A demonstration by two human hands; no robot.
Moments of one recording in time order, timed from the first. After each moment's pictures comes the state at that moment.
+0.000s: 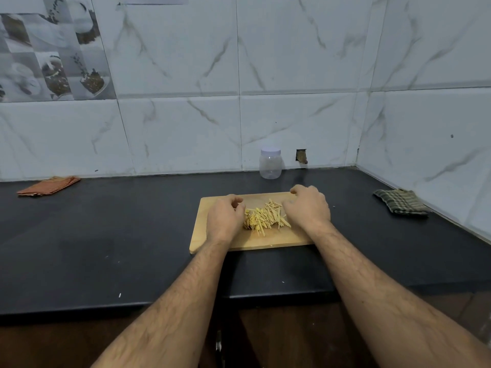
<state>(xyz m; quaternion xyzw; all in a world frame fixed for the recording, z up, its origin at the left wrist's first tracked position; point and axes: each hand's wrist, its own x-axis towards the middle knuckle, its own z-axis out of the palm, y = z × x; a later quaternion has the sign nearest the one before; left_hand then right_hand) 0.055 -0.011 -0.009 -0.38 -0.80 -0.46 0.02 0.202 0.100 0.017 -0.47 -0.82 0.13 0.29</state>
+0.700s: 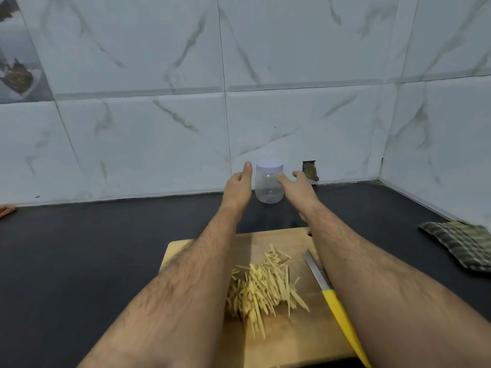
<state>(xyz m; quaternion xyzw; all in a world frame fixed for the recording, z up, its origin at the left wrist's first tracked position) -0.035 0.193 0.041 -0.34 -0.68 -0.61 -0.20 0.068 0.294 0.028 -0.39 -0.69 0.48 0.38</state>
